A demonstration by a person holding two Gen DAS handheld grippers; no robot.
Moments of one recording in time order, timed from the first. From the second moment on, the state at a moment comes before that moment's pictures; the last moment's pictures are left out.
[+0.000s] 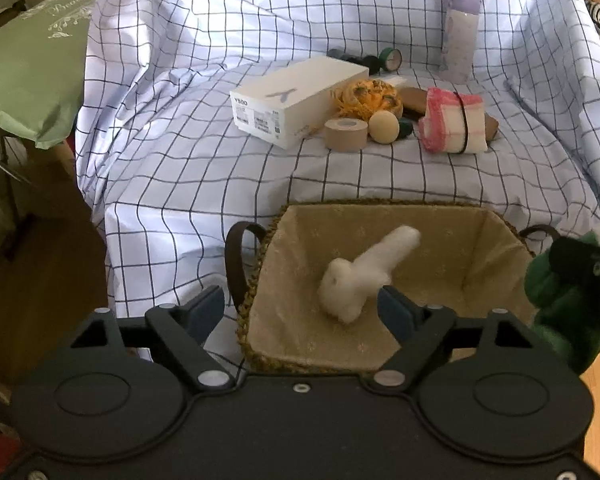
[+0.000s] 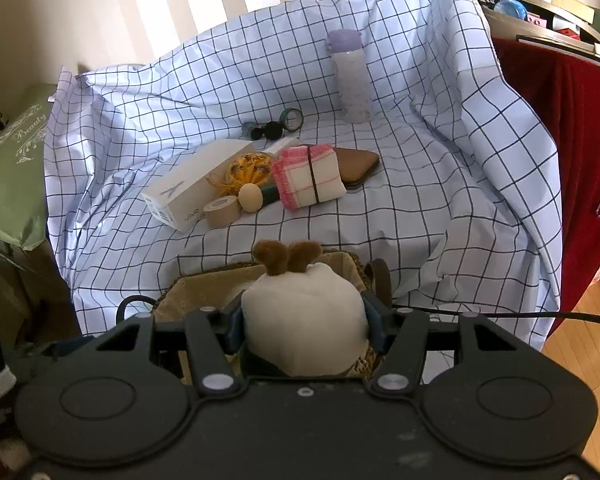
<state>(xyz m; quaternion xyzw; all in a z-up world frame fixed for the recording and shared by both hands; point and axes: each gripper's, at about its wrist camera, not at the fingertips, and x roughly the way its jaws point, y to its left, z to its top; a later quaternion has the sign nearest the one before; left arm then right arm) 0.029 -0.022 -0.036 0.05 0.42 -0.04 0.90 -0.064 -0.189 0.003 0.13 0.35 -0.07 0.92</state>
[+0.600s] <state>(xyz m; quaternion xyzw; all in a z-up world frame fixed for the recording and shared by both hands) 0.027 -0.019 -0.037 0.05 0.43 -0.04 0.90 -0.064 -0.186 0.002 0.12 0.35 -0.07 0.93</state>
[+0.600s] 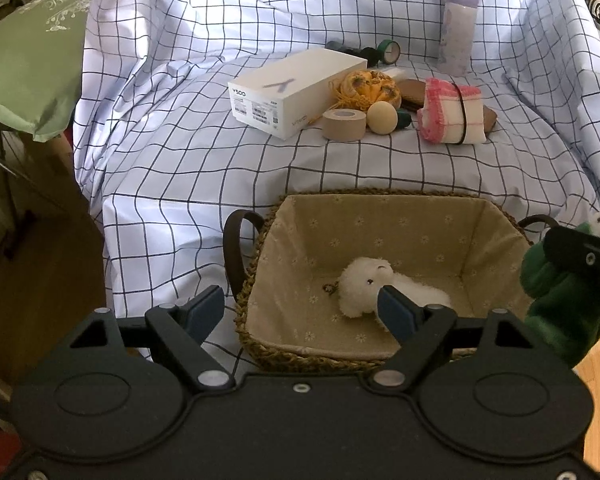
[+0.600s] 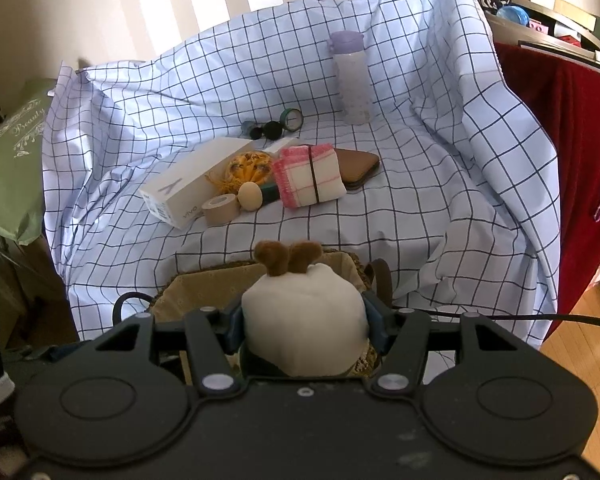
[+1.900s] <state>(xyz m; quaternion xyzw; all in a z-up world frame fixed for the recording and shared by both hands) 0.026 -0.013 -0.035 0.05 0.42 -0.04 0.90 -0.064 -0.189 -0.001 0.12 0.36 -0.08 0.92</state>
